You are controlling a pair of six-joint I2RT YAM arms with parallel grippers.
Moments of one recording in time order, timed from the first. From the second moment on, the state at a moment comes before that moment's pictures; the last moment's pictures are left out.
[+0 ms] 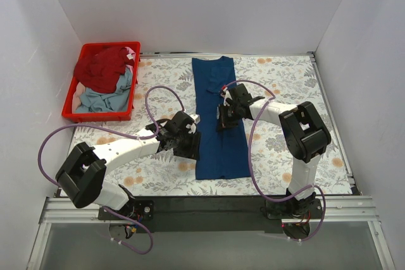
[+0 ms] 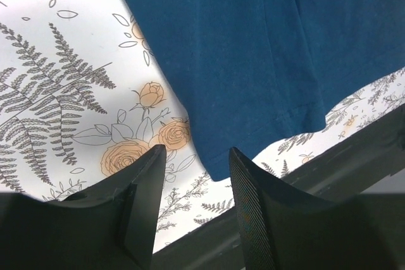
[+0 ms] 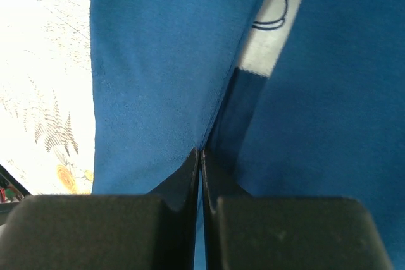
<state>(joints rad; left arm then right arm) -0.79 1.42 0.85 -0.48 0.14 -0.53 0.53 1.91 1.15 -0.26 -0.42 0.38</state>
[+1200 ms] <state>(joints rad) -0.88 1.65 0.93 -0.49 0.38 -0.45 0.52 1.78 1.13 -0.36 -0.27 0.32</state>
